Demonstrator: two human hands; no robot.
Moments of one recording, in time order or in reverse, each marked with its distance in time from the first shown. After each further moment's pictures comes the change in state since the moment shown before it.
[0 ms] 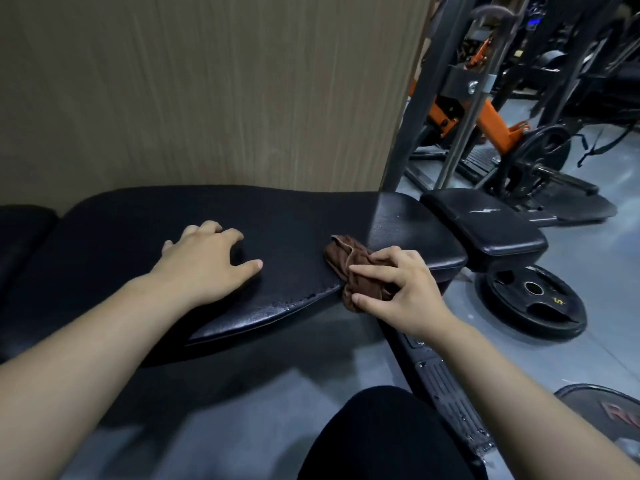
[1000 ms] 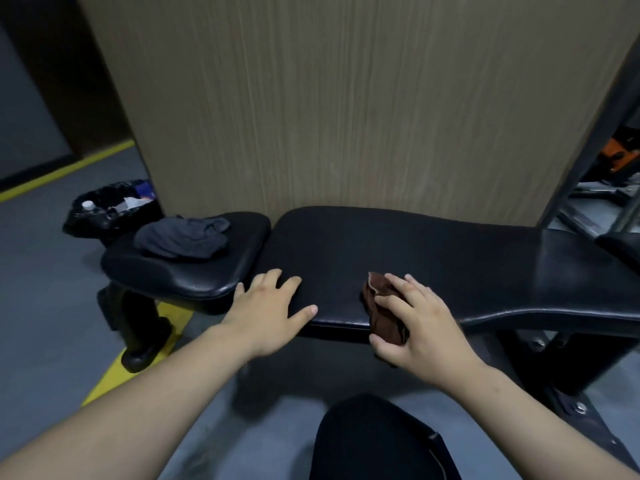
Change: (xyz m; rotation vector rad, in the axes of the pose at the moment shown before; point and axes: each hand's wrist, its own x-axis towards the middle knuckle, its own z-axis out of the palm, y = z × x) left_hand -0.128 -0.149 -0.012 0.114 0.016 -0.152; right_hand 0.000 -0.189 0.097 -0.072 -0.256 -0.240
